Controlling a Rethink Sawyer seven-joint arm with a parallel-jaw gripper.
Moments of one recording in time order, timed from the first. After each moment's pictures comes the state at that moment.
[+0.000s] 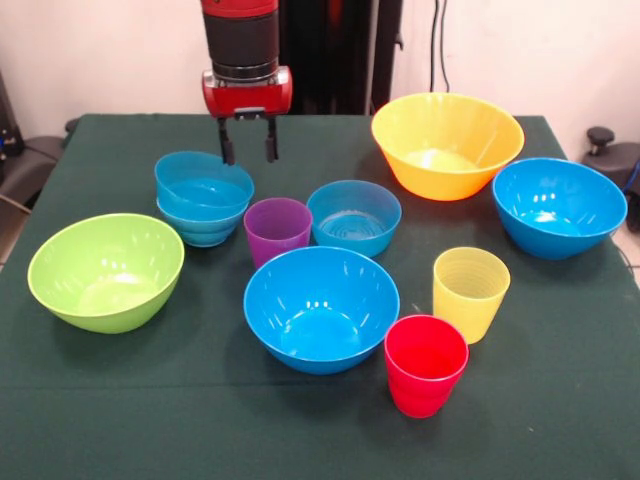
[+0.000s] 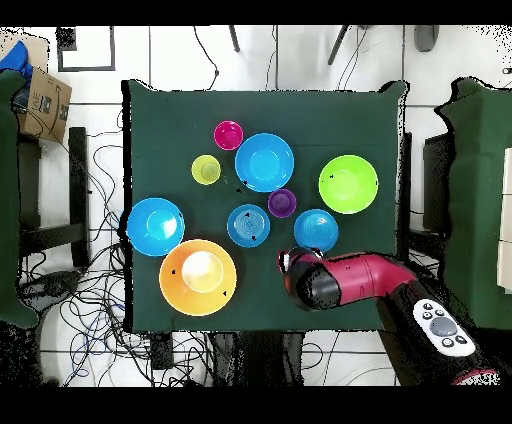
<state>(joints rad) -0.78 -0.66 0.38 1.99 -0.79 0.31 1.86</state>
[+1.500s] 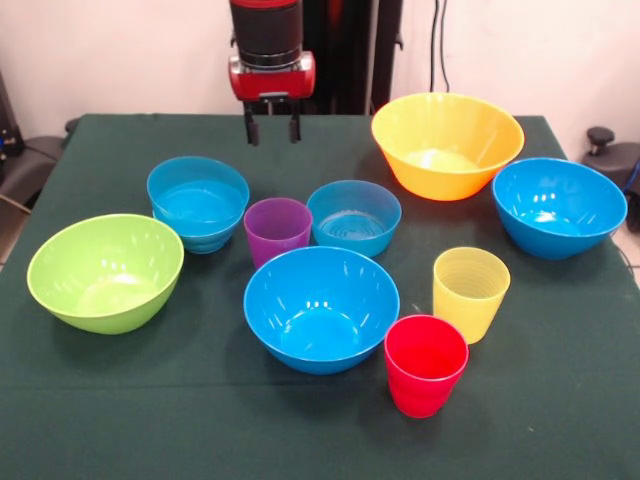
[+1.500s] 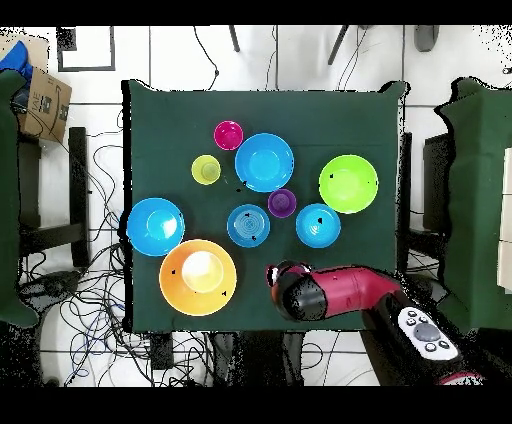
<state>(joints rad) -0.70 -0.67 0.30 2.05 -0.70 0.29 1.86</state>
